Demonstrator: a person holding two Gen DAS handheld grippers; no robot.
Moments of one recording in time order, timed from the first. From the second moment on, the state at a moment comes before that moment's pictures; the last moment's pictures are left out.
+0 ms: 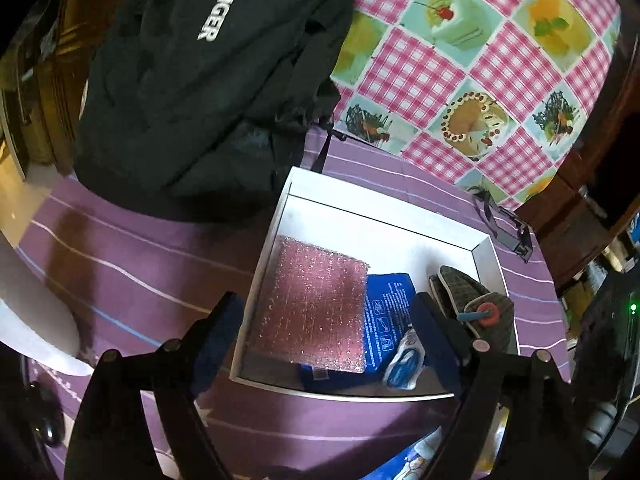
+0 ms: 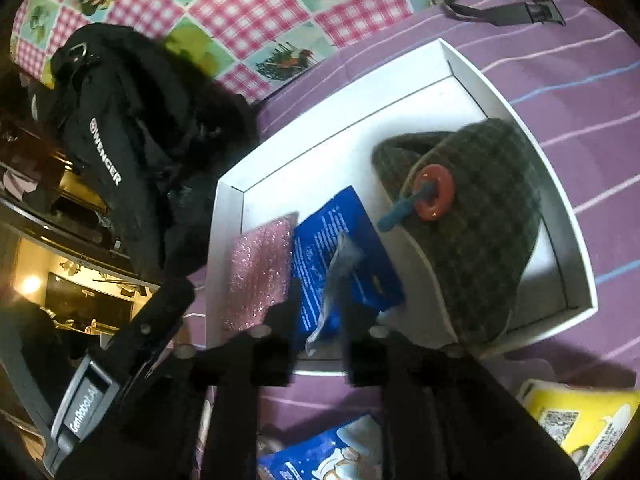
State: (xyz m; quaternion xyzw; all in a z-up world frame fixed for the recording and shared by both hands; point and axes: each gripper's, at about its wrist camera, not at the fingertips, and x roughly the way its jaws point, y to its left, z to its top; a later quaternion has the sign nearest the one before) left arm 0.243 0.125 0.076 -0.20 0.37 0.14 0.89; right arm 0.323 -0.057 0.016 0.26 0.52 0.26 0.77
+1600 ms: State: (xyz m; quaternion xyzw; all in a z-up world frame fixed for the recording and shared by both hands) left arm 0.145 0.053 0.025 -0.08 0.35 0.11 0.93; right arm 0.203 -0.156 0.022 0.14 0.42 0.27 0.86
